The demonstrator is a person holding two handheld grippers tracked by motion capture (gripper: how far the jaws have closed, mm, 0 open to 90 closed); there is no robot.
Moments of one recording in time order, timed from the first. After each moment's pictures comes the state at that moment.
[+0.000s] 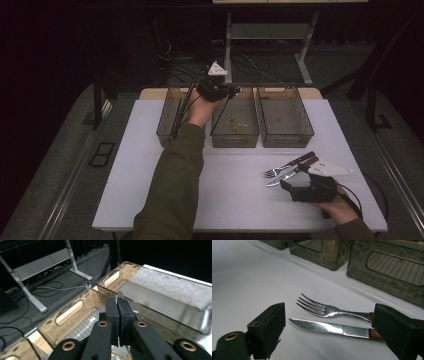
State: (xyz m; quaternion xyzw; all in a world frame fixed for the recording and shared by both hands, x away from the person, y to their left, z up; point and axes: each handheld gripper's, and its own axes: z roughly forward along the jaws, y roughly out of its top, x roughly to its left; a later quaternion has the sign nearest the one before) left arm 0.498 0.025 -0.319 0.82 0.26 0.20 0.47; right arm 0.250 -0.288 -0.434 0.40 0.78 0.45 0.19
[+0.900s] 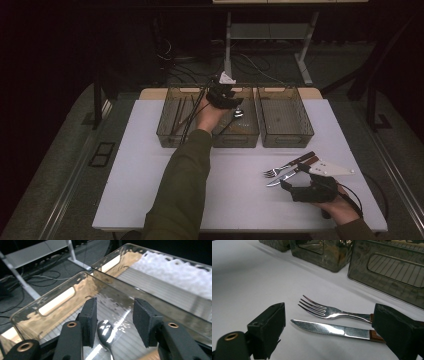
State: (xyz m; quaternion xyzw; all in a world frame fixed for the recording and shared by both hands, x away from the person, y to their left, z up) left arm 0.504 0.006 -0.359 0.83 0.28 0.17 0.45; right arm 0.250 -0.289 -0.433 0.40 0.78 0.45 0.19
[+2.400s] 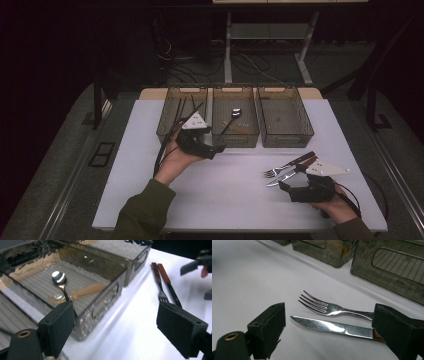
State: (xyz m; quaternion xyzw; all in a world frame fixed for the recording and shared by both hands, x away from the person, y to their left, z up) left arm 0.359 0.088 -0.377 0.83 0.25 0.11 0.48; right arm 0.253 -0.286 -0.437 0.39 0.79 0.44 0.18
